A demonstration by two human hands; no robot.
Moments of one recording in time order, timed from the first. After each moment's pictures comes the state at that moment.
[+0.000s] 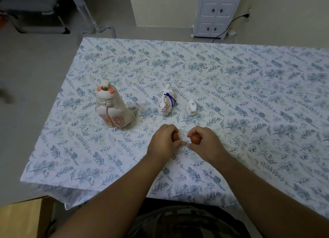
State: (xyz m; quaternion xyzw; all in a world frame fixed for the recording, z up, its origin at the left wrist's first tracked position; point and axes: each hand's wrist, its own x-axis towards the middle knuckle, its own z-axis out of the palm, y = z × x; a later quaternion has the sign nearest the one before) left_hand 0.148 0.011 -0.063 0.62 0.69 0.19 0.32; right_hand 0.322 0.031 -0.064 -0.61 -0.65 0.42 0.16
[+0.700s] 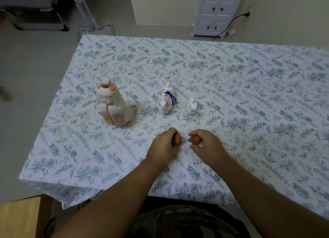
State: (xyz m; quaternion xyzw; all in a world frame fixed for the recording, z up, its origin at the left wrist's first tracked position) left_hand 0.143 -0.007 -0.081 0.63 0.67 0.19 0.36; right_hand 0.326 0.017 -0.064 -0.59 -0.70 0.37 0.16
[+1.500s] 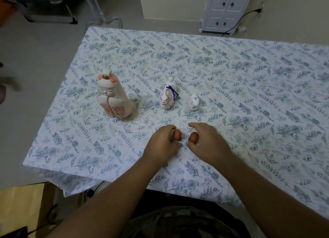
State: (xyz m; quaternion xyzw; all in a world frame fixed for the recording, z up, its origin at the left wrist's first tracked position) left_hand 0.146 -0.018 -0.073 0.61 0.69 0.20 0.34; right_hand 0.333 0.020 -0.058 -0.58 -0.75 0.33 0.08
